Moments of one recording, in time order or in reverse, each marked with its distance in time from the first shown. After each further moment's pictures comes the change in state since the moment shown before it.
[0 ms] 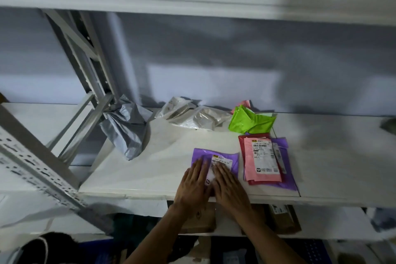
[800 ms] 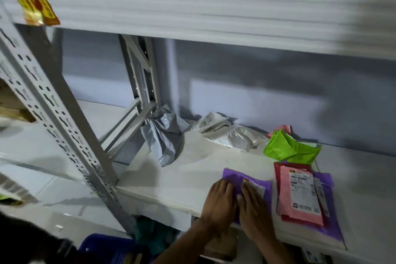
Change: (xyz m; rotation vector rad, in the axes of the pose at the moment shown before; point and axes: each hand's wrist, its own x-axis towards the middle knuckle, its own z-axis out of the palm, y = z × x) left_hand 0.001 0.012 -0.022 -0.136 0.282 -0.082; right_hand 0.018 -0.014 0.012 -0.007 0.301 -0.037
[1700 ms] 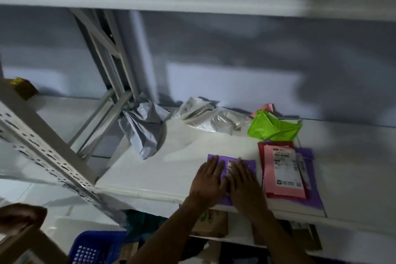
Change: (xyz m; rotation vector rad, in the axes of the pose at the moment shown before) left_hand 0.025 -0.037 0.043 0.157 -0.297 0.093; right_hand 0.012 0.027 0.001 -0.030 -0.236 0.066
